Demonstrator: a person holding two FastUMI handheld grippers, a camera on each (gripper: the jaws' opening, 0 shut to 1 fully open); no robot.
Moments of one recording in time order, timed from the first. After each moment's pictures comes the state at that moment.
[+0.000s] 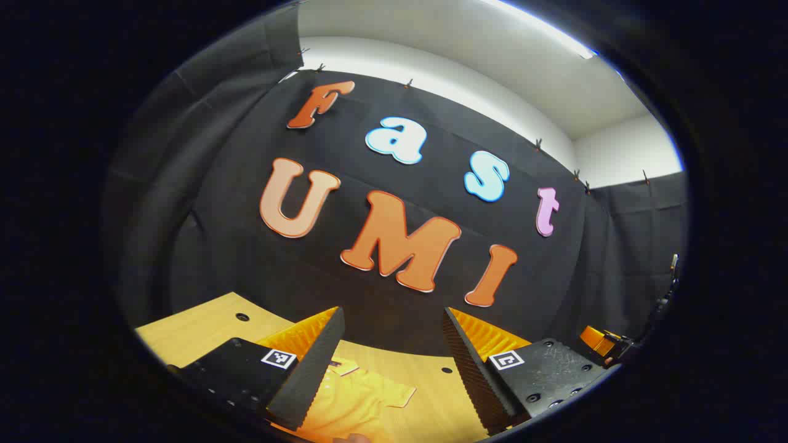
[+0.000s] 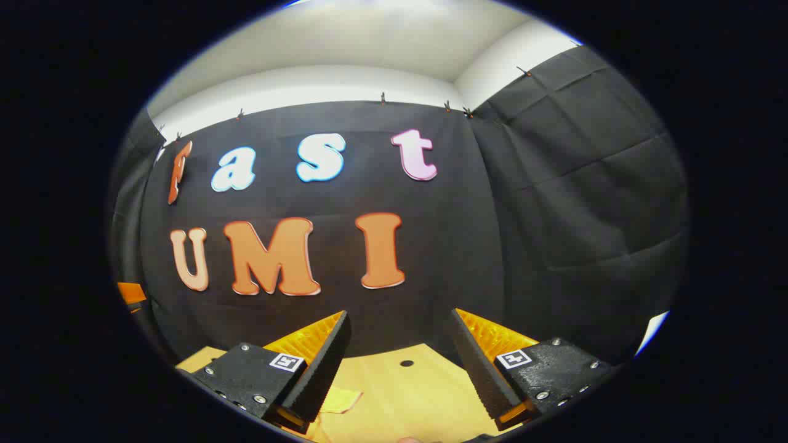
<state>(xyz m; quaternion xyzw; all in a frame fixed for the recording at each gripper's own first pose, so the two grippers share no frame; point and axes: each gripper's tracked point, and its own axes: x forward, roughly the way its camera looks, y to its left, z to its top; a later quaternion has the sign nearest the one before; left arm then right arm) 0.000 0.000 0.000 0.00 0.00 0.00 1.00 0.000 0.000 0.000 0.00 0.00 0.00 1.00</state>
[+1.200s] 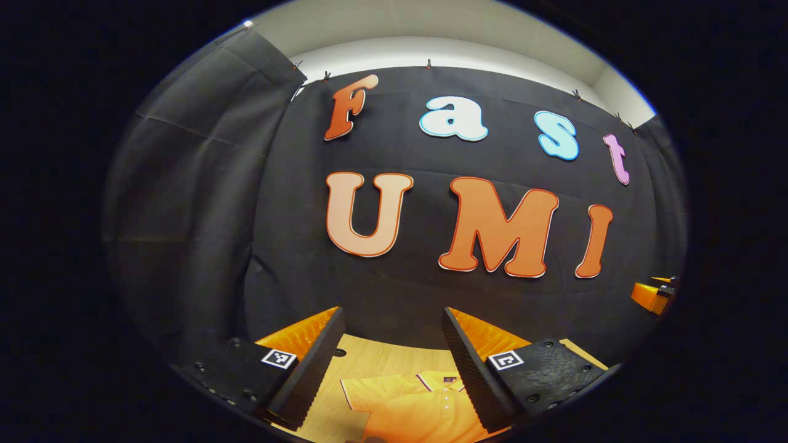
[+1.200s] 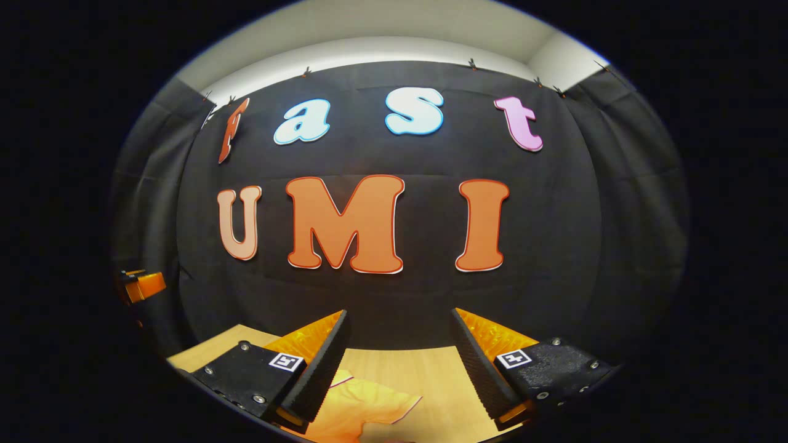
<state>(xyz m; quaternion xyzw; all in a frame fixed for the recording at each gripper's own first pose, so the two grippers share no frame) 0.126 0.129 -0.019 0.15 0.02 0.12 0.98 0.108 0.140 -0.077 -0.04 0.08 0.13 0.99</state>
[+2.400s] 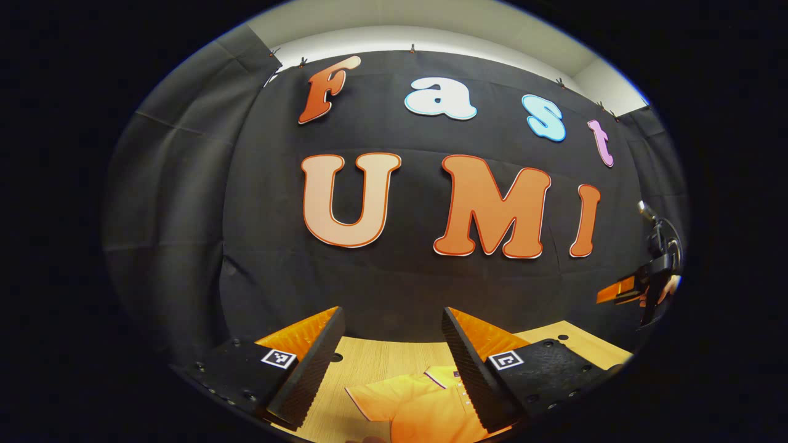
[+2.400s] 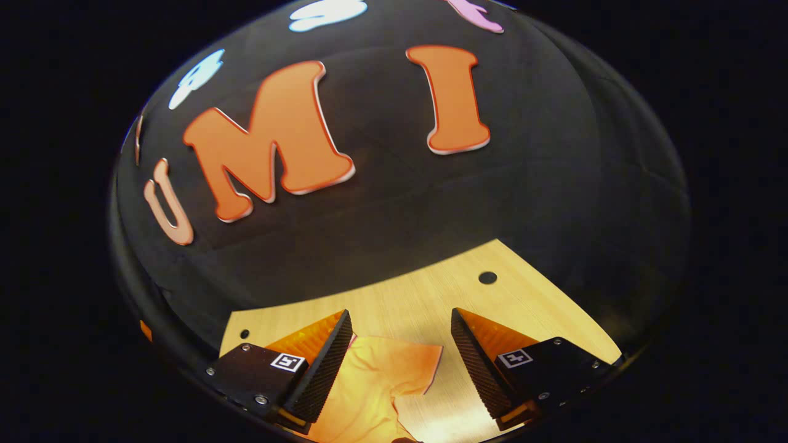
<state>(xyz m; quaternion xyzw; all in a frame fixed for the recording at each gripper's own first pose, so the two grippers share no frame) 0.167 0.191 -0.042 0.16 0.07 0.07 0.98 0.203 0.123 -0.243 0.00 0.39 0.02 0.92</state>
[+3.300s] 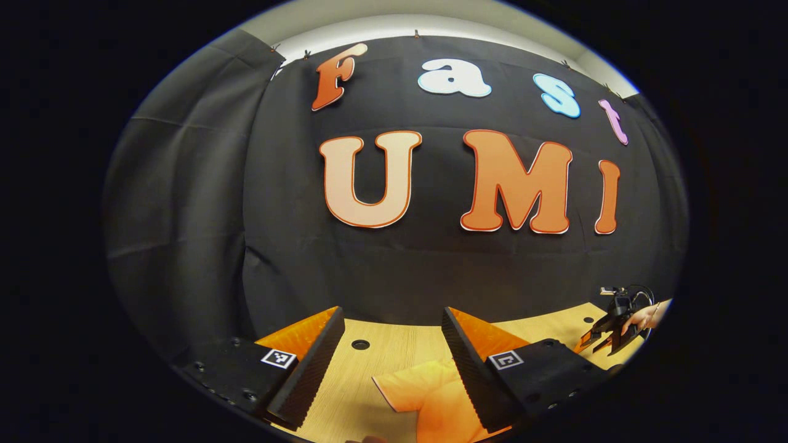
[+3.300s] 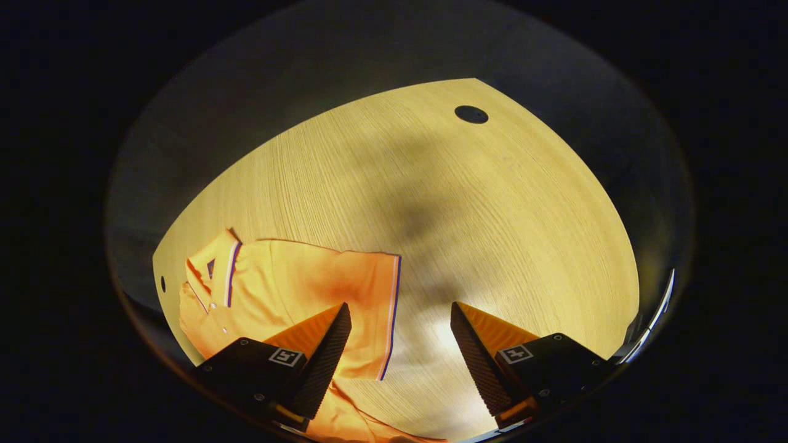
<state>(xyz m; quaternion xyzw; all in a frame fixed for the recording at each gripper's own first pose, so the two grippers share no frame) 0.165 0.228 -0.065 0.19 0.11 0.13 0.97 0.158 0.067 -0.486 -0.03 0.66 -0.08 0.74</state>
